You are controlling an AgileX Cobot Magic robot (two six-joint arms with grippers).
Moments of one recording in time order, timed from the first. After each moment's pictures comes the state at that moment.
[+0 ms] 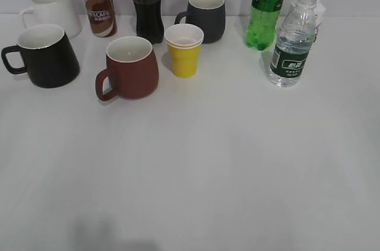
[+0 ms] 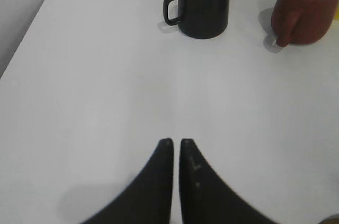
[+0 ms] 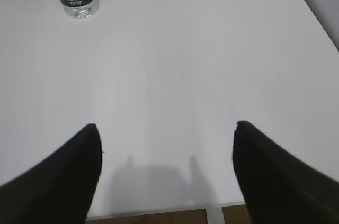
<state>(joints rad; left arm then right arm) -0.04 0.01 -0.52 0.02 1.07 0.00 0.11 -0.01 -0.51 -0.10 1.05 0.16</state>
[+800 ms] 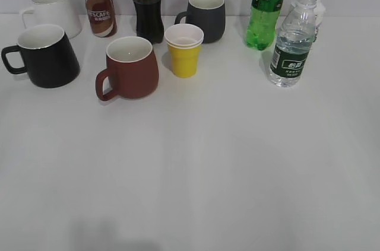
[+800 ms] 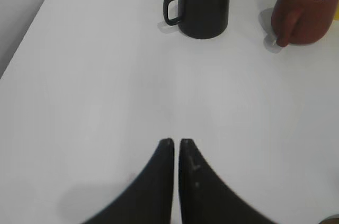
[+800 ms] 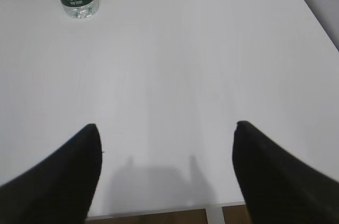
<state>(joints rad) -0.04 0.01 -0.52 0.02 1.07 0.00 0.11 -0.01 -0.51 -0.10 1.05 0.16</state>
